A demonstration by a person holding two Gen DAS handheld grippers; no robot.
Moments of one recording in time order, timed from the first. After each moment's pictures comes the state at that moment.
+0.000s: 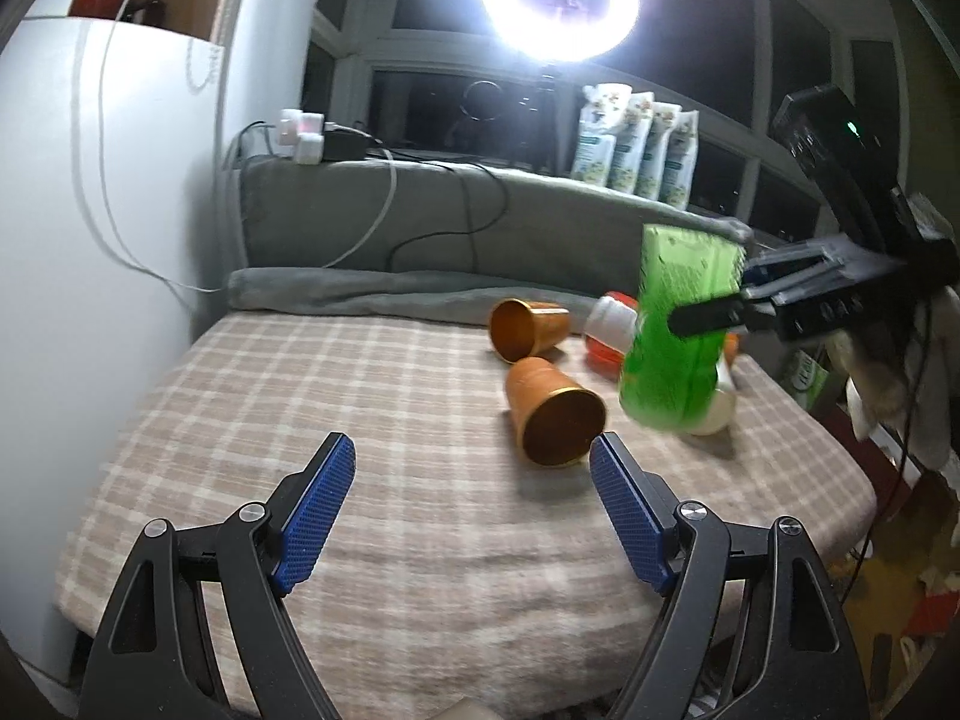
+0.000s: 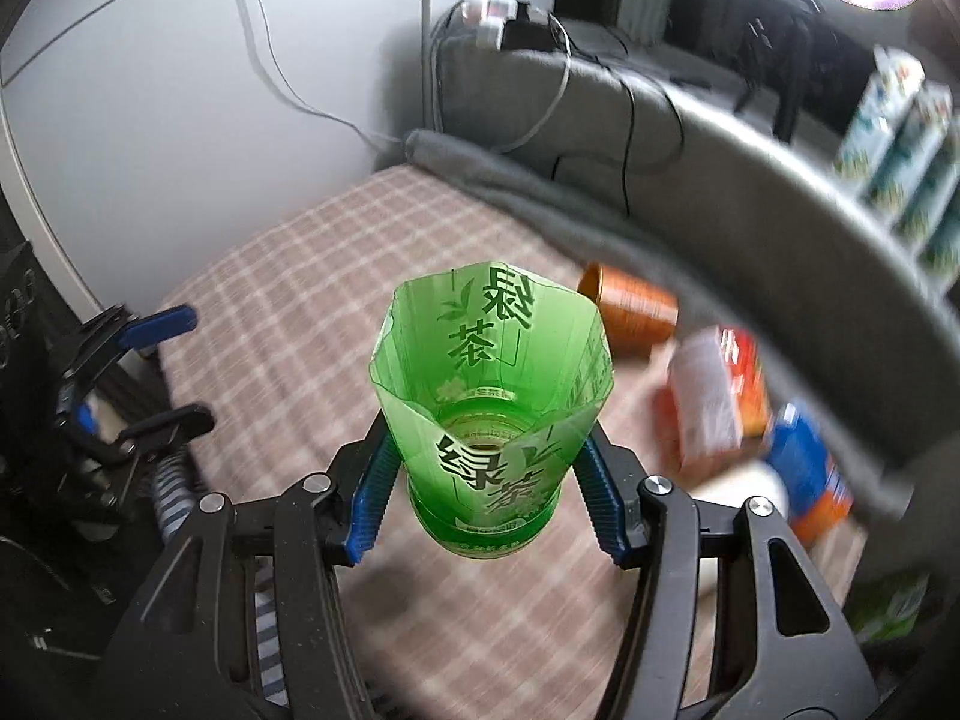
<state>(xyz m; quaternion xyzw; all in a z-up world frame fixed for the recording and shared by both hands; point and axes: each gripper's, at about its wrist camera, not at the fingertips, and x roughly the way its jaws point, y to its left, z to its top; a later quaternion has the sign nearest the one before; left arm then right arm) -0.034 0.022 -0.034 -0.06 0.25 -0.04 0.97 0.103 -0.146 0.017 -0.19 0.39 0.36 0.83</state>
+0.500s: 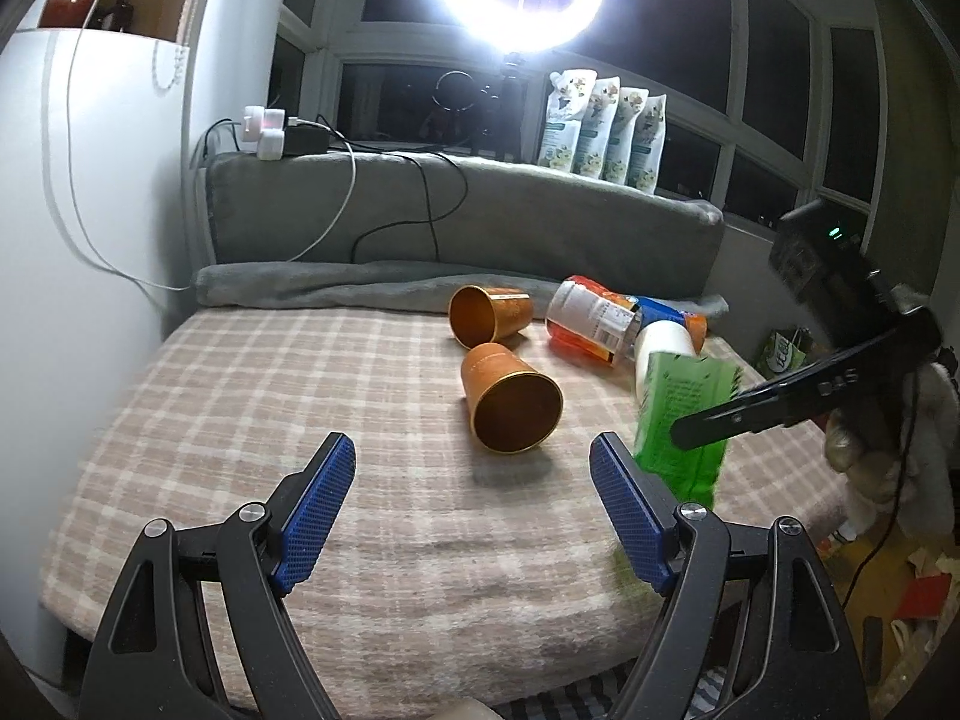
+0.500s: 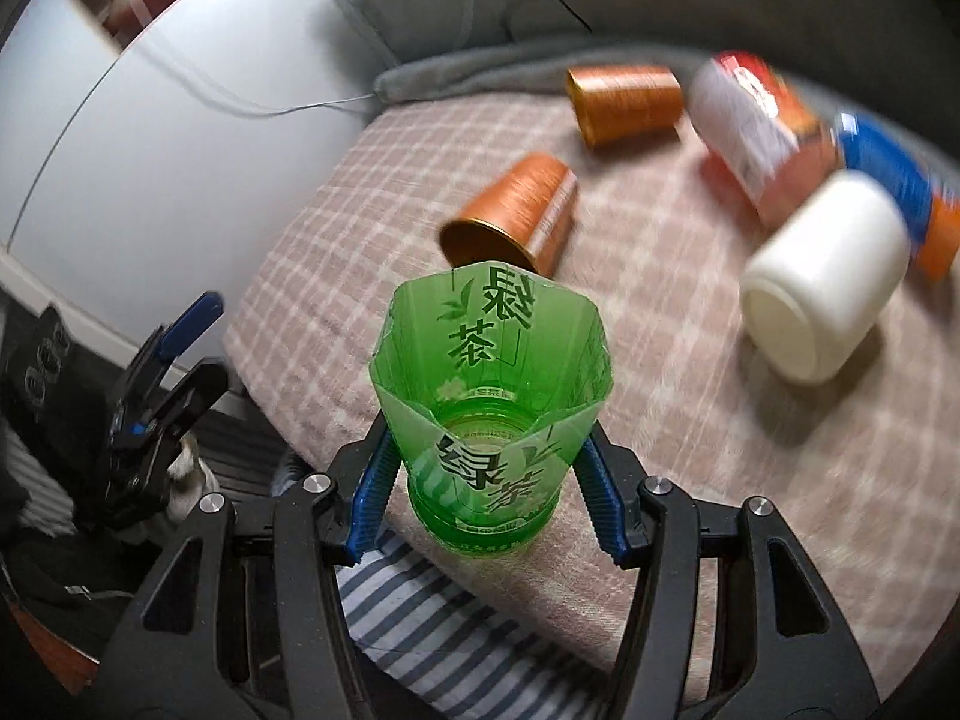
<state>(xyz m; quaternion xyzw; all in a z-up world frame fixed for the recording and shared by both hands) -0.036 0.002 -0.035 -0.05 0.26 -0.07 0.96 0.109 -0.210 -0.058 0.02 0.53 0.37 0.76</state>
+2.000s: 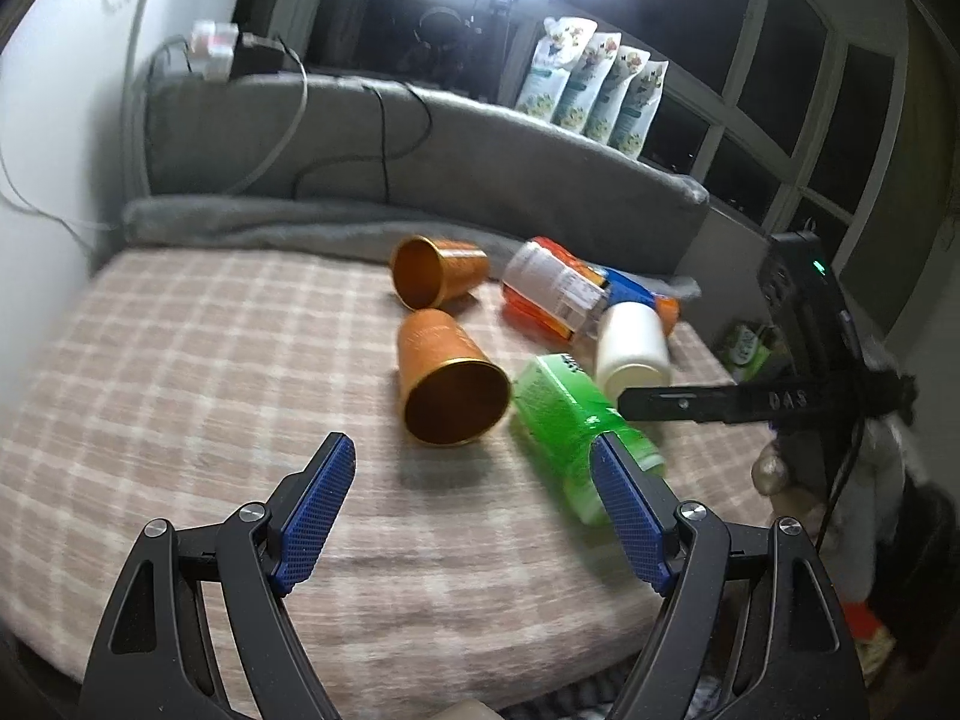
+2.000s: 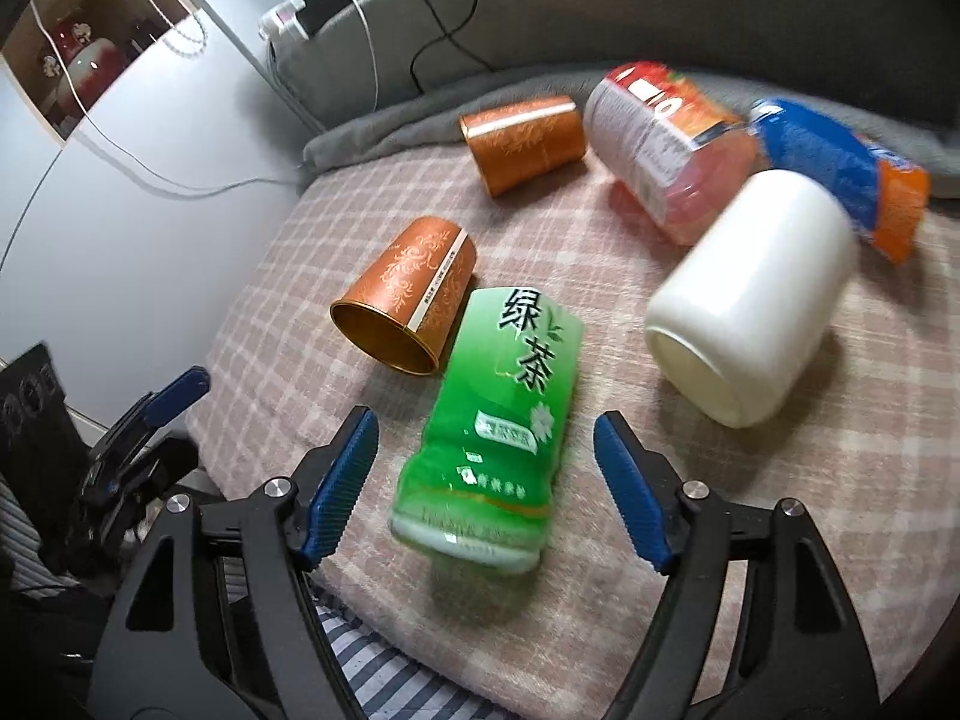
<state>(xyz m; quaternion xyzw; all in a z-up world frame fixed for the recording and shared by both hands) 0.021 -0.010 -0.042 -0.12 0.34 -0.13 0.92 0.135 -0.242 -0.063 0.06 0.49 0.30 0.81</state>
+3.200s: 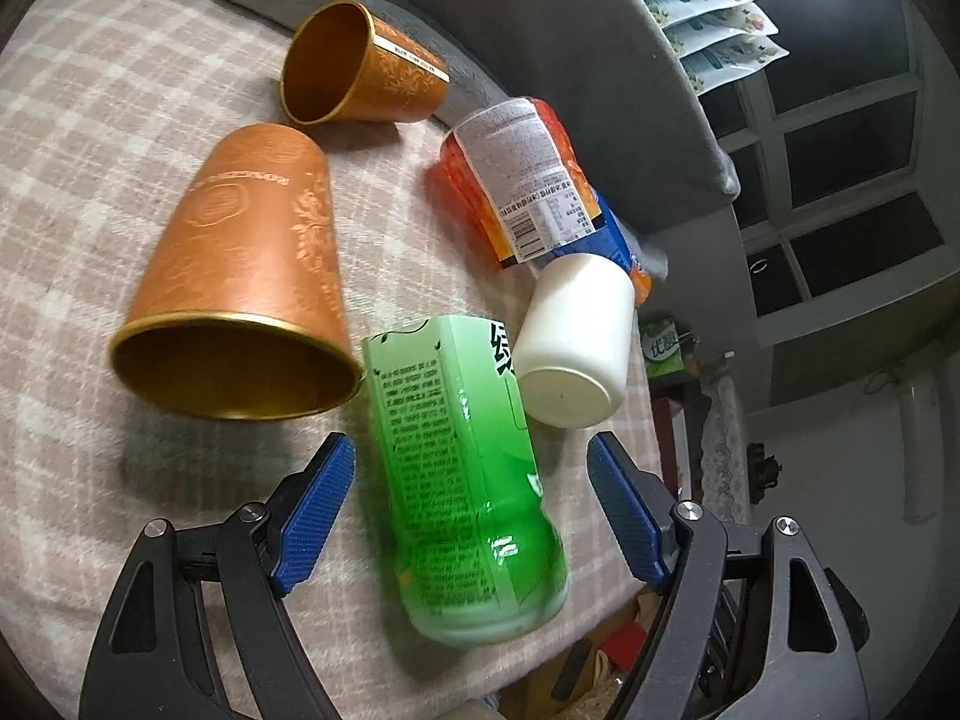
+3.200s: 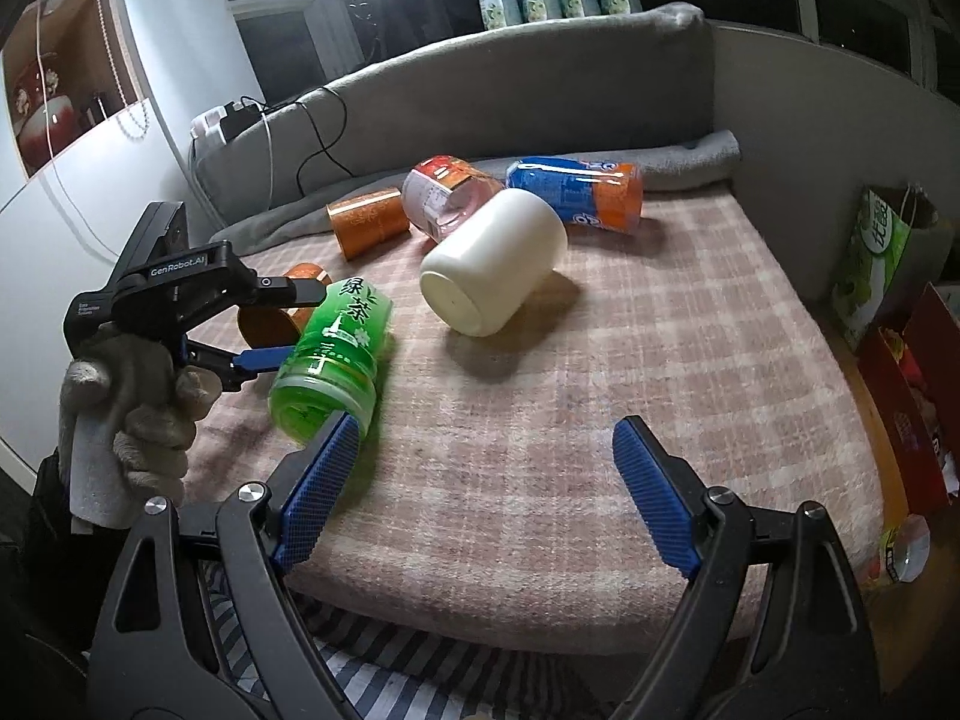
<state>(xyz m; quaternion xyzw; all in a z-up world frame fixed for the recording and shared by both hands) 0.134 -0.059 -0.108 -0.33 0.51 -0.21 0.77 0.025 -0.337 -0.053 0.07 0.38 0.14 0.91</state>
